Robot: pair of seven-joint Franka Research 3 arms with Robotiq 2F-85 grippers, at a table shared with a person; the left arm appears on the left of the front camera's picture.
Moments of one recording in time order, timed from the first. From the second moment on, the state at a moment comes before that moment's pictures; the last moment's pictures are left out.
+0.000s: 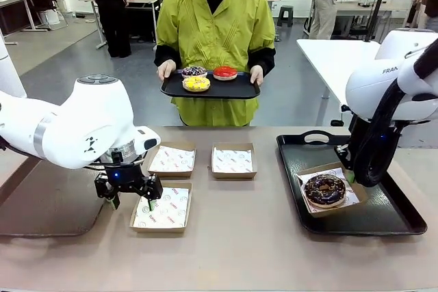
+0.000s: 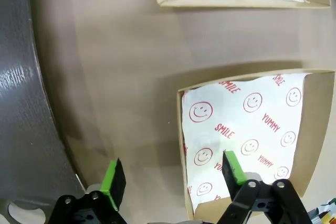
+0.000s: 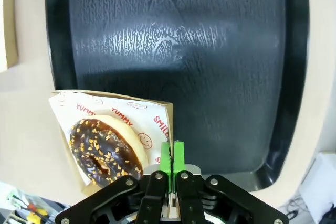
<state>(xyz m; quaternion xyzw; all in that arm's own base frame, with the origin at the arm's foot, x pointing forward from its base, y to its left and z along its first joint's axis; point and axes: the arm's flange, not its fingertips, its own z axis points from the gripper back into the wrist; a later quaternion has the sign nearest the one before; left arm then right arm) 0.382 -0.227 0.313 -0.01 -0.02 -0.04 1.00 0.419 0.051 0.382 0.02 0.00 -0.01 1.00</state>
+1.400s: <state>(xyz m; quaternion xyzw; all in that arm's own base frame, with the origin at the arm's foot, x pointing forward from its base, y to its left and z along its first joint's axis) 0.387 -0.227 0.318 -0.01 -0.01 -0.03 1.00 0.426 0.048 0.370 0.04 0.02 -0.02 1.00</state>
